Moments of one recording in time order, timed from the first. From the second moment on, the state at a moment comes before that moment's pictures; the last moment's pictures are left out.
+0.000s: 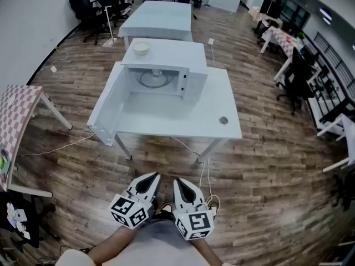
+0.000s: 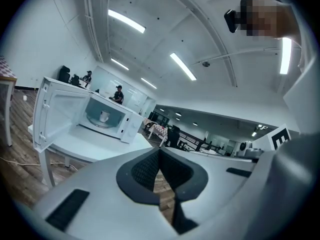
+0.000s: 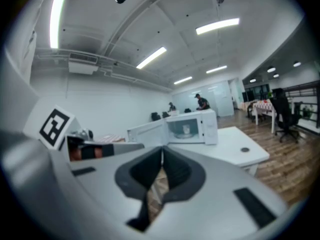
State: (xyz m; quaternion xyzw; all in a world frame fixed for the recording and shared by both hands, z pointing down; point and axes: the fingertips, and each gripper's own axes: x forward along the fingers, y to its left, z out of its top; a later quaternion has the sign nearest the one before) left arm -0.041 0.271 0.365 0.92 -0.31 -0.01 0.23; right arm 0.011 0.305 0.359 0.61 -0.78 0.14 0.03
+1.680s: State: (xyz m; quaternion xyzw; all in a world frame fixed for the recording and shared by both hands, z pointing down) left arm -0.010 0.090 0.366 0.91 -0.33 -0.02 0.26; right arm 0.035 0.122 0.386 0.57 -0.80 0.18 0.07
